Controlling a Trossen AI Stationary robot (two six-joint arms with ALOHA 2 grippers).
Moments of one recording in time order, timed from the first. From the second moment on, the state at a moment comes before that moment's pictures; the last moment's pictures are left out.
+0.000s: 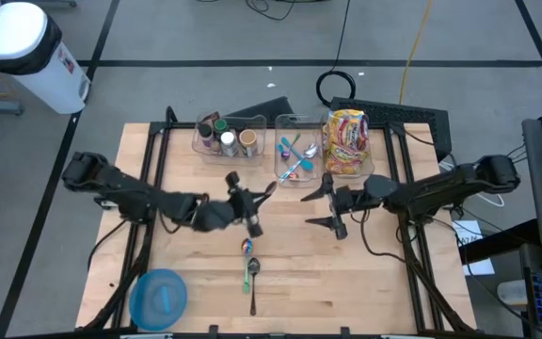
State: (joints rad) left arm -0.27 1.47 0.94 0.20 -0.75 0.05; right arm 0.06 1.19 0.44 0.84 -0.14 0.00
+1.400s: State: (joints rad) left arm -0.11 1.60 0.84 0.66 -0.17 0.17; right arm -0.16 1.57 0.44 1.34 -0.62 0.47
